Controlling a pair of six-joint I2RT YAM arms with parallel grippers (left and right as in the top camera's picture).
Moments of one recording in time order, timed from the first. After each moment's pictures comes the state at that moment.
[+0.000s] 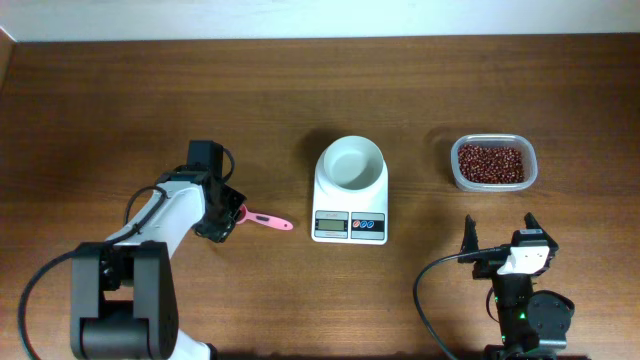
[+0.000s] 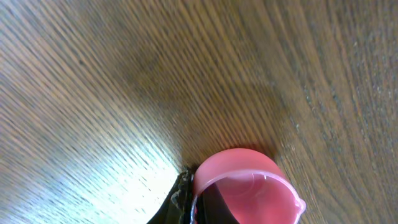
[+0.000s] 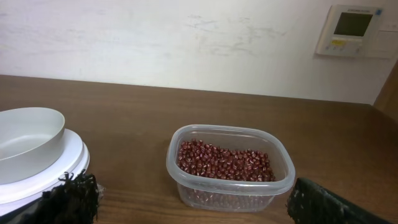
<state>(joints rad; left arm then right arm) -0.02 1.71 0.93 -0.66 0.06 -1.05 -0.06 0.01 0.01 -0.07 -0.07 -0.07</state>
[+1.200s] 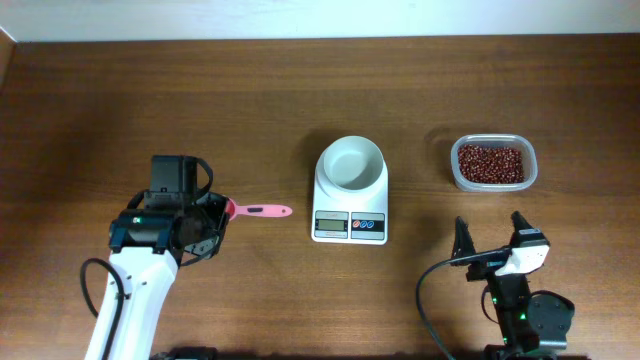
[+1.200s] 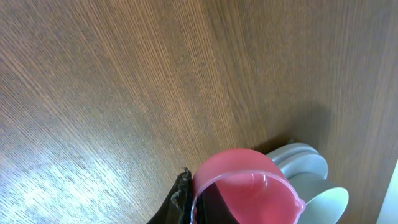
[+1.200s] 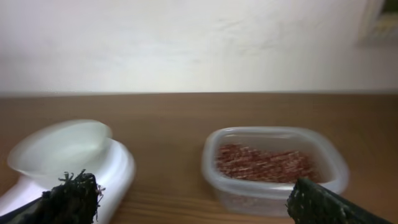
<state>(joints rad) -0.02 1.19 0.93 -0.92 0.12 -1.29 -0.06 0.01 0.01 -0.05 -0.20 0.11</state>
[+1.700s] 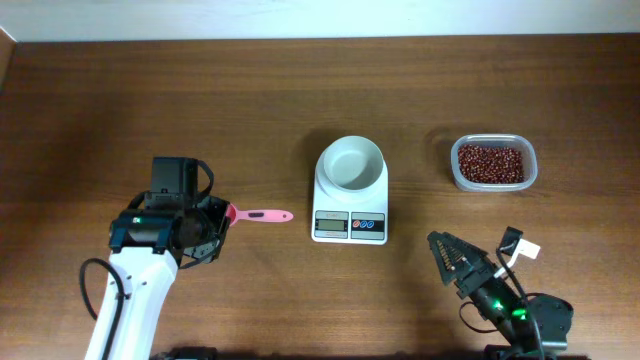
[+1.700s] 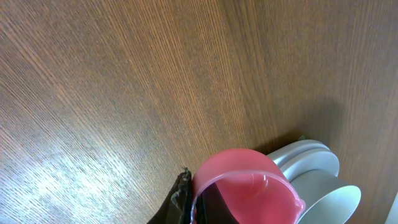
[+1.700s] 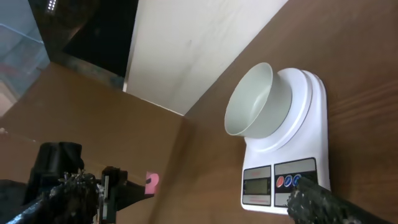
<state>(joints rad) -0.02 1.19 0.93 -0.96 0.12 -1.29 -0.06 0.01 0.01 -0.05 -0.70 1.07</state>
